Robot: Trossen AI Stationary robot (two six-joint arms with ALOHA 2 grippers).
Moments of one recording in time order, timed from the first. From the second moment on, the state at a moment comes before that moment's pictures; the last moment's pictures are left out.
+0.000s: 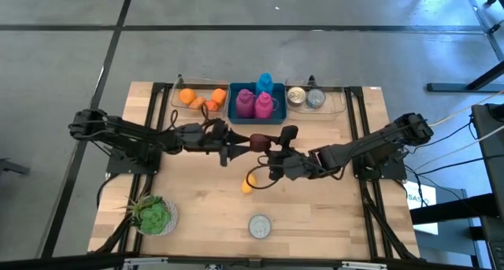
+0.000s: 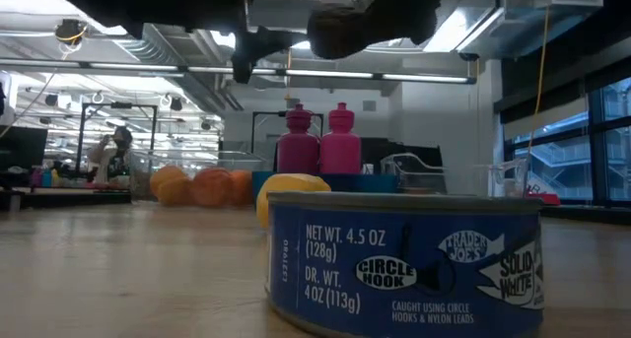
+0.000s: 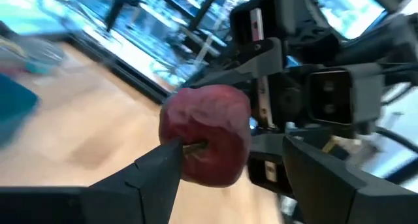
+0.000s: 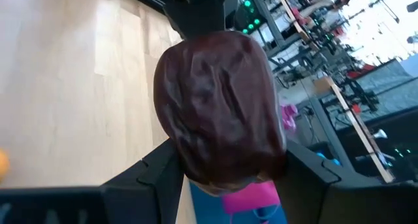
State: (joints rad) left arm 0.00 1.29 0.62 0.74 -0.05 -0.66; right arm 0.35 1.57 1.10 -0.13 0.89 -0.31
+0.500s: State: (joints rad) left arm 0.03 1.30 0.64 0.61 -0.16 -0.60; right arm 0.35 1.57 1.10 -0.12 0.85 -0.31
